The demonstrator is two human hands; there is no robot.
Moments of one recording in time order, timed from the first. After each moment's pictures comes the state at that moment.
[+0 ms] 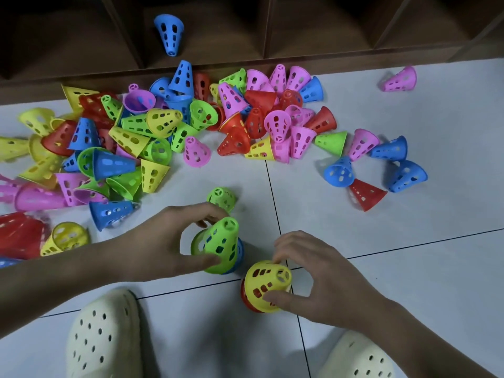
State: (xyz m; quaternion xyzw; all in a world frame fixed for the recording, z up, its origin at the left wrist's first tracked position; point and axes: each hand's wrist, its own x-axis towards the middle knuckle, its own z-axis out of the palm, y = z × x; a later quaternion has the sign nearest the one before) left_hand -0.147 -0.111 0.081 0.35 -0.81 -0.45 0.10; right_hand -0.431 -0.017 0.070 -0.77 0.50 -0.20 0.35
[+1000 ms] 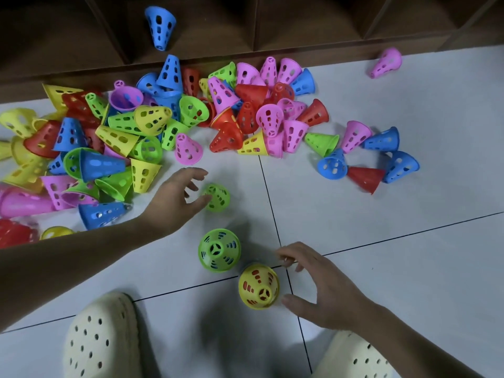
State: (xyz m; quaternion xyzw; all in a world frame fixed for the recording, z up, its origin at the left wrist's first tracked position) left_hand -0.152 -0.163 -0.032 0.53 -0.73 -0.37 0.20; right_hand -0.448 0.014 0.029 -0.69 0.54 -0.16 0.45
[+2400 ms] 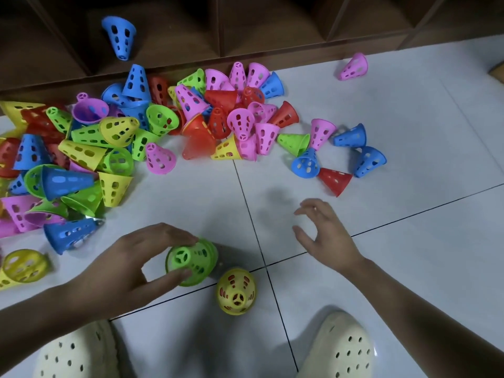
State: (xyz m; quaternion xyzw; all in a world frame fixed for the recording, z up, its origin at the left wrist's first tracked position) left_hand -0.151 -0.093 0.064 0.31 -0.86 -0.36 0.17; right_hand -0.530 -0.025 -0.037 -0.67 0.68 -0.22 0.22
